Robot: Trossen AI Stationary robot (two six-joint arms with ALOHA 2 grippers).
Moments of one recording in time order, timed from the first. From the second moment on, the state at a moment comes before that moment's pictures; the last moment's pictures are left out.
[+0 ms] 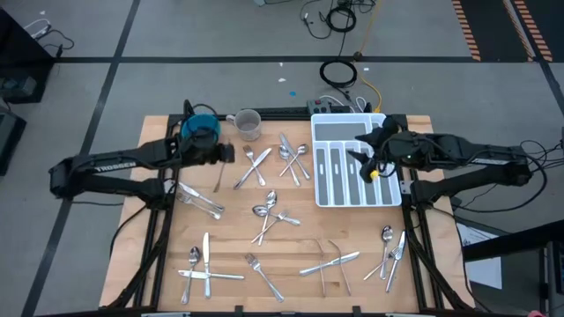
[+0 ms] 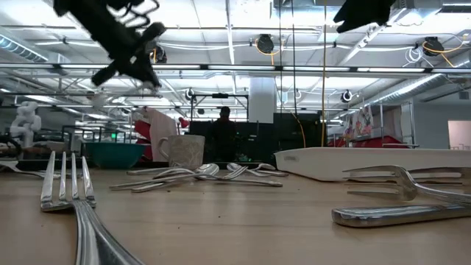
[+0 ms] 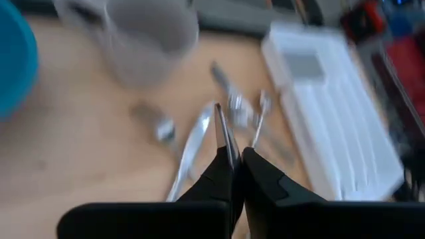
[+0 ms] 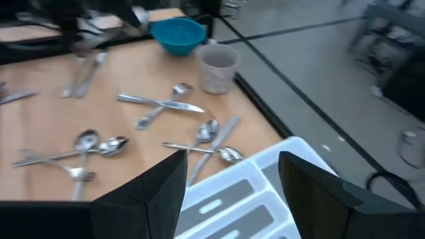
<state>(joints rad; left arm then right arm) 0.28 0.98 0.78 -0.50 -0.31 -1.01 -0.01 0.92 1.09 -0.77 0.50 0.24</state>
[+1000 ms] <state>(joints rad) 0.19 1.41 1.27 -0.12 -0.65 -0.68 0.01 1.12 1.09 -0.30 0.42 0.40</state>
